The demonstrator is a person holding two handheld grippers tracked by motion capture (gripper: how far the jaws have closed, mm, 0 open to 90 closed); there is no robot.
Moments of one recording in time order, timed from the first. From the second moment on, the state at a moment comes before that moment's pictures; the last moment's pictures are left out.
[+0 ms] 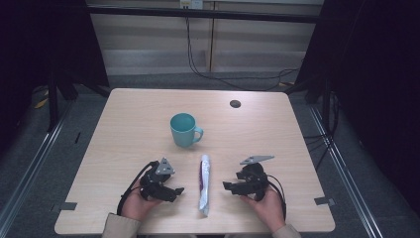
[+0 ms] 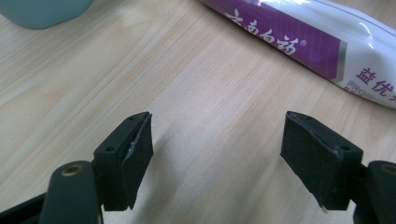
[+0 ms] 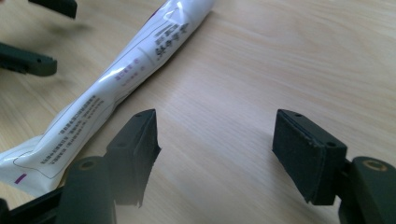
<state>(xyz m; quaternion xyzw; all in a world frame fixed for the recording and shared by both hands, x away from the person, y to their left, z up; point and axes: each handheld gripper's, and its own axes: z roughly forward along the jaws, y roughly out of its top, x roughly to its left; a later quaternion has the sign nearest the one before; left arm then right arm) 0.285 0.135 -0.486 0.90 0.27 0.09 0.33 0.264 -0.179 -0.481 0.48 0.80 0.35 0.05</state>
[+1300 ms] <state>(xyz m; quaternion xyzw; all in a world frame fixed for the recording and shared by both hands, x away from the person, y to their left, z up) 0.280 0.143 -0.490 0.90 0.27 0.11 0.33 0.276 -0.103 -0.475 0.43 0.85 0.31 0.01</state>
